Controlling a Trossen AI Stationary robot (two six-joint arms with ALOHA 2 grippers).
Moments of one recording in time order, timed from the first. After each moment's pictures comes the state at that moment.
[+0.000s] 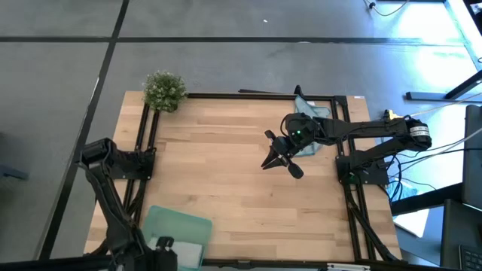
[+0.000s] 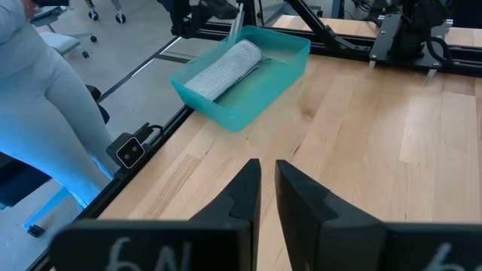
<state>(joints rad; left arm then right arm) -1.14 1.76 1.34 -0.54 -0.17 -1.00 -0.08 1.32 0.98 -0.17 -0.59 -0.16</state>
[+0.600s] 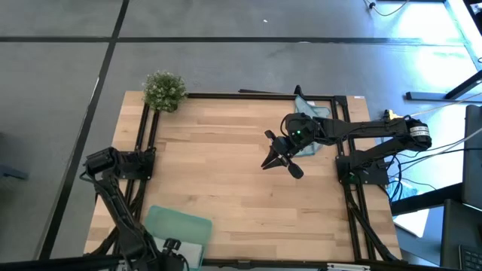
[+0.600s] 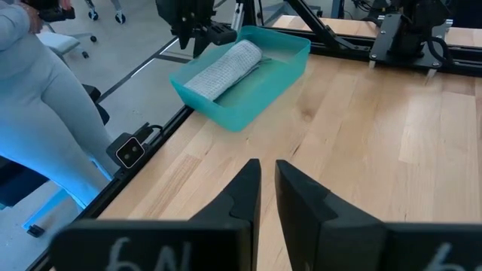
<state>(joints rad) -1.09 1.87 1.34 -0.53 -0.06 -0.91 -0.08 1.32 0.98 -0.17 -0.59 -0.16</state>
